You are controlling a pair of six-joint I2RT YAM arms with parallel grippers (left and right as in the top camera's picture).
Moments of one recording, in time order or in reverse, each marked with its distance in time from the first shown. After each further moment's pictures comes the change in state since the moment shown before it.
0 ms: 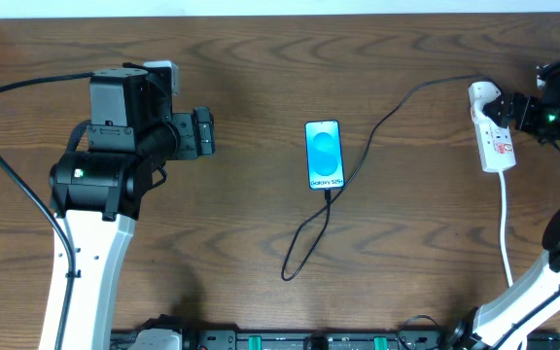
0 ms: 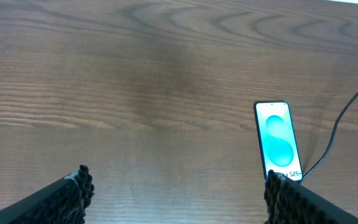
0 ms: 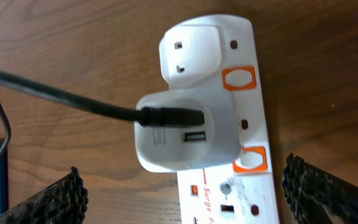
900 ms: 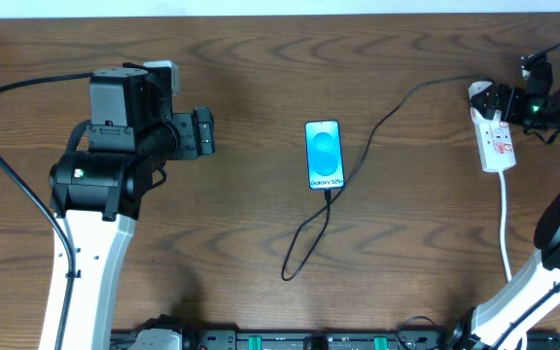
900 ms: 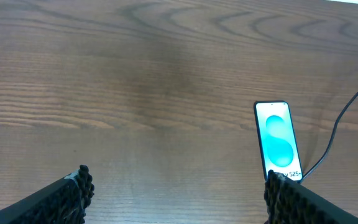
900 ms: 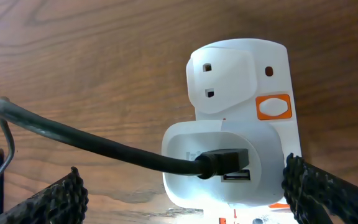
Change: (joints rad) left arm 0.000 0.000 0.000 0.000 0.000 0.000; right arm 0.074 0.000 0.000 0.063 0.050 0.053
